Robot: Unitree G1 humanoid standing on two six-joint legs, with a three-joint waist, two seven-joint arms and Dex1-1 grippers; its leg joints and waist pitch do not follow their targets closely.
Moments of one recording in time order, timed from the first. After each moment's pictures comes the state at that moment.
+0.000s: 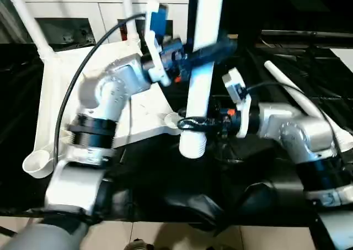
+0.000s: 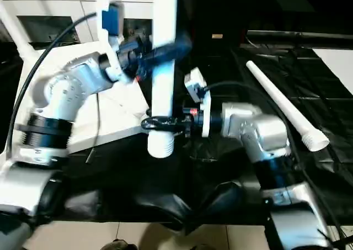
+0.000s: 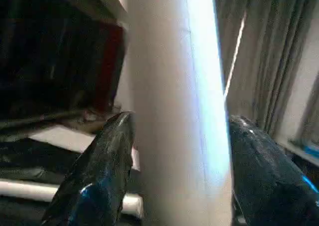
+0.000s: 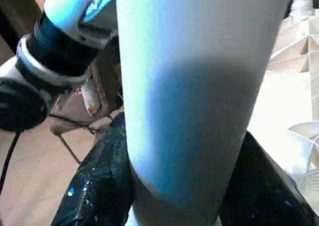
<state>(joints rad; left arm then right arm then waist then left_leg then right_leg) -0.96 0.12 0.12 0.40 -0.68 0.57 -1.02 -0.66 -0.37 0.13 0.17 0.57 0.73 1.16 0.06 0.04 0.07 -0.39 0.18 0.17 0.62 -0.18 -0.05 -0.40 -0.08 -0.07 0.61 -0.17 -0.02</state>
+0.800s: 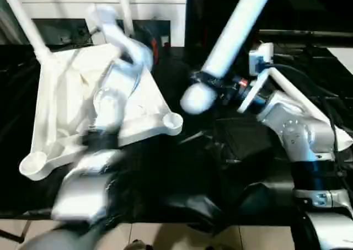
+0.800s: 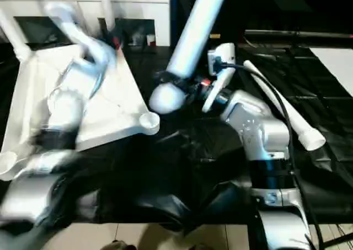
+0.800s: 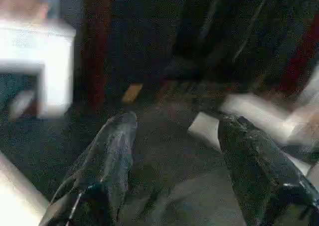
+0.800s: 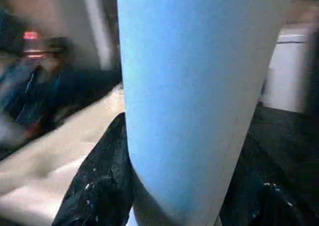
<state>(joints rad) -0.76 0.20 0.09 0.40 -0.35 0.37 -0.48 -0.63 -0.20 -0.09 0.18 0.38 0.44 0.56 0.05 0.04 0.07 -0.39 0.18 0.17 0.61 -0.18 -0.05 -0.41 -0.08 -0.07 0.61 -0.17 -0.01</state>
